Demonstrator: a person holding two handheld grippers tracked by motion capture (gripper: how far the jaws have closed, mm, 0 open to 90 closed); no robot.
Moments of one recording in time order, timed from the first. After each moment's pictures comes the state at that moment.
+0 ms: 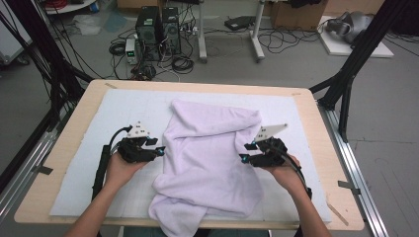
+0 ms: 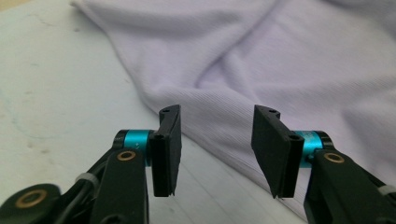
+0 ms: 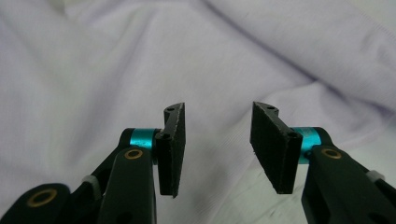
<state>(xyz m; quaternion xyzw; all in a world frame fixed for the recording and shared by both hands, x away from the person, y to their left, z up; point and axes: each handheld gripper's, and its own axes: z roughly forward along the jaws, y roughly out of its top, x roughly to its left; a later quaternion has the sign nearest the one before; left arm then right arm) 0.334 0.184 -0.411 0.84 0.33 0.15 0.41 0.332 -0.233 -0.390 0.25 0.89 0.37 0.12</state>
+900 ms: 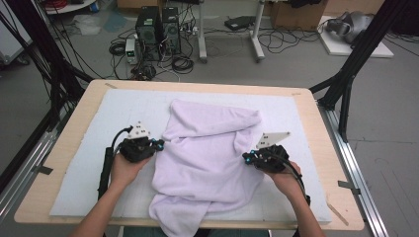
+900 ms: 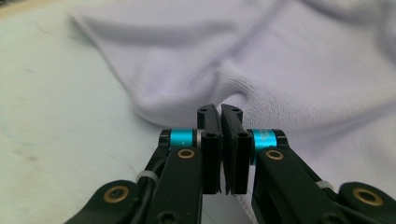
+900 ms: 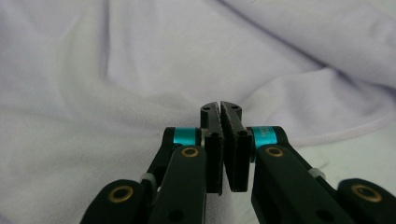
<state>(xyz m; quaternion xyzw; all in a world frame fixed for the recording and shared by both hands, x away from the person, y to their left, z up) 0.353 0.184 -0.410 0.80 0.37 0.19 0.43 0.330 -0.239 -0.400 0.25 0.88 0.38 0.13</state>
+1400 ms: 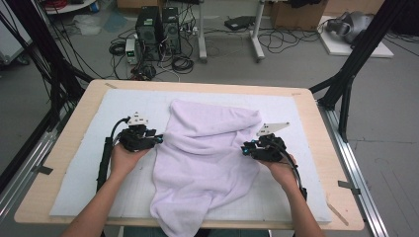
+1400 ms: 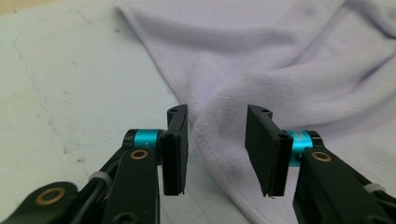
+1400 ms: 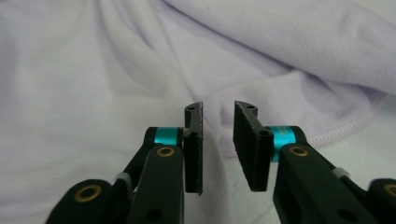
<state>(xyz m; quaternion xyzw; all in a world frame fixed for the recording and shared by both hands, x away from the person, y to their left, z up) 0.369 0.195 -0.407 0.80 0.39 0.18 0.41 0.357 -0.244 -0.409 0.30 0.86 0.41 0.11</state>
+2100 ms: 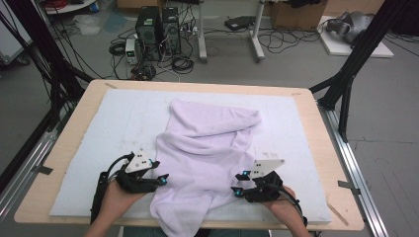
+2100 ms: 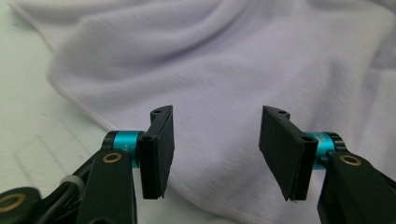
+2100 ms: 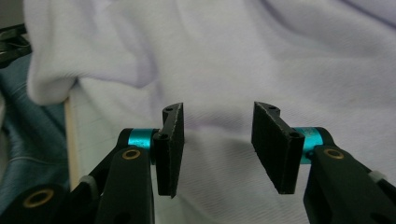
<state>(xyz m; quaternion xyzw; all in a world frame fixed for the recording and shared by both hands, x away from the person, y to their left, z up) 0.257 0.168 -0.419 0.85 0.29 0.15 0.41 0.260 -0.218 -0.424 0.20 0.89 0.41 0.07</state>
